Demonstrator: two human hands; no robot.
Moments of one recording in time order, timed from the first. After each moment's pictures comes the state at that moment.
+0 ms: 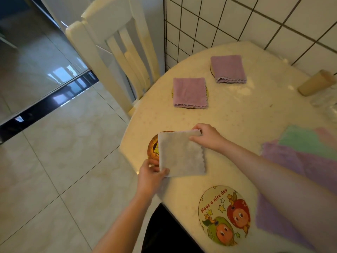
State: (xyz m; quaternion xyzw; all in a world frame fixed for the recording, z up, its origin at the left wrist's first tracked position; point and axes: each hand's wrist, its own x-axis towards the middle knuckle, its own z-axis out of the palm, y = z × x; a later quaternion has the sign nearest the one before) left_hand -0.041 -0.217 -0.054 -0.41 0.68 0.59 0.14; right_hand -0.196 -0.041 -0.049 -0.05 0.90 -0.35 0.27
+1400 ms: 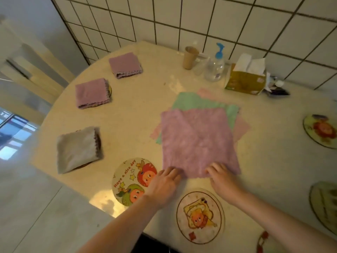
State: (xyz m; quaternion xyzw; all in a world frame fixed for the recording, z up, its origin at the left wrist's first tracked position) left_hand 0.049 0.068 -0.088 0.42 0.90 0.07 0.14; right_hand 0.093 0.304 -0.077 -0.03 0.98 -0.12 0.15
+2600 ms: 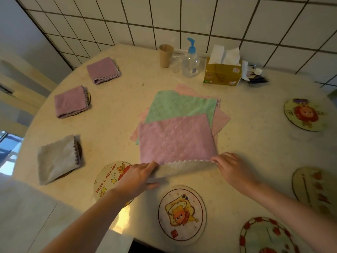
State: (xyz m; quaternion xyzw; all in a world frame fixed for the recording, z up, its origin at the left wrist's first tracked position) left_hand 0.022 0.068 -0.060 0.39 0.90 0.12 0.14; right_hand 0.111 0.400 -0.070 -0.08 0.98 -0.16 -0.05
